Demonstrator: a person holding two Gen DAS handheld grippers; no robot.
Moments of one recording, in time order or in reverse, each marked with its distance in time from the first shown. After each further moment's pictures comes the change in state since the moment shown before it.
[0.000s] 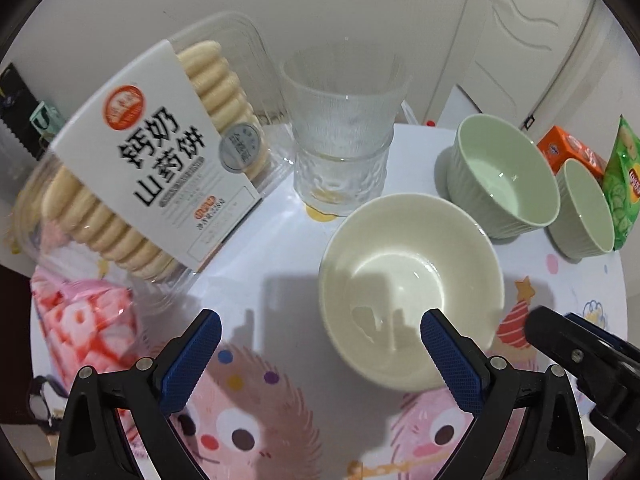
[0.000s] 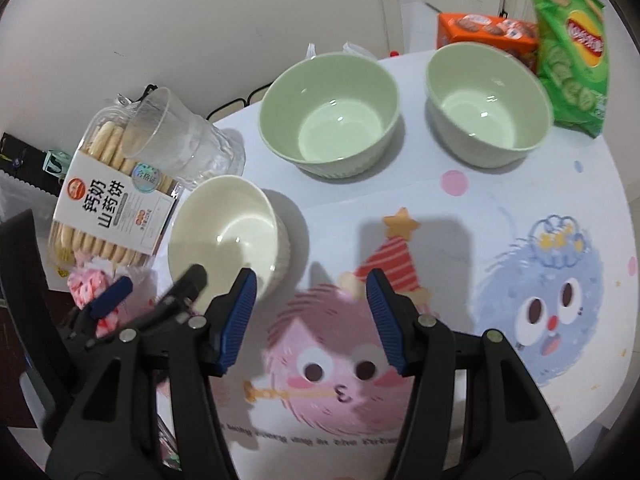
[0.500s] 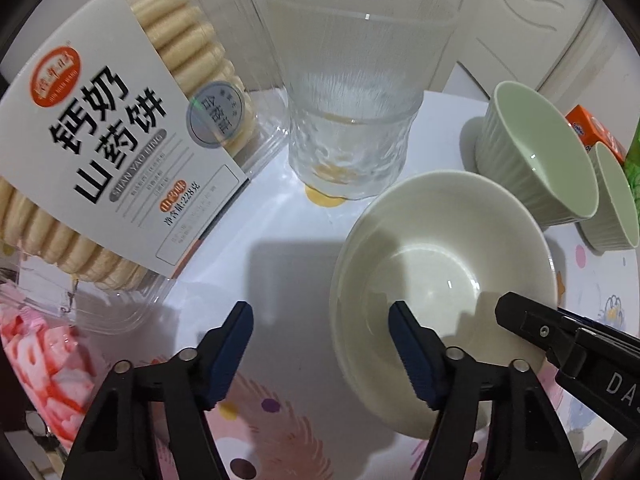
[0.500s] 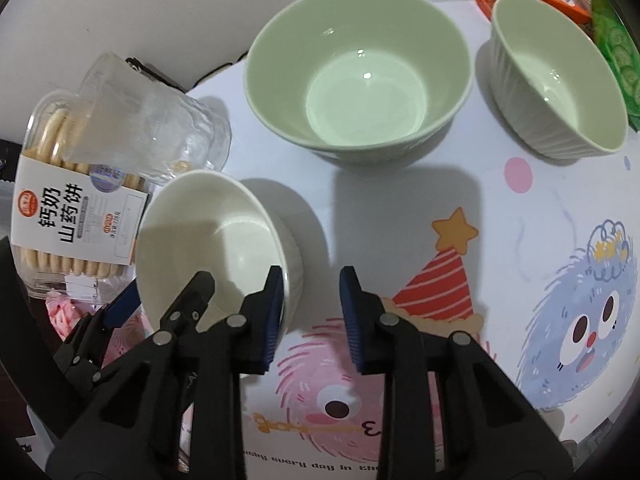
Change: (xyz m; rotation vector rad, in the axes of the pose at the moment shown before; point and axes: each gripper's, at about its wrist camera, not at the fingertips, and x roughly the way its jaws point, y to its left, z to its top) left arm 0.048 0.007 0.006 0.020 0.090 -0.004; right arm 0.067 0.006 0.028 0.032 0.151 -0.019
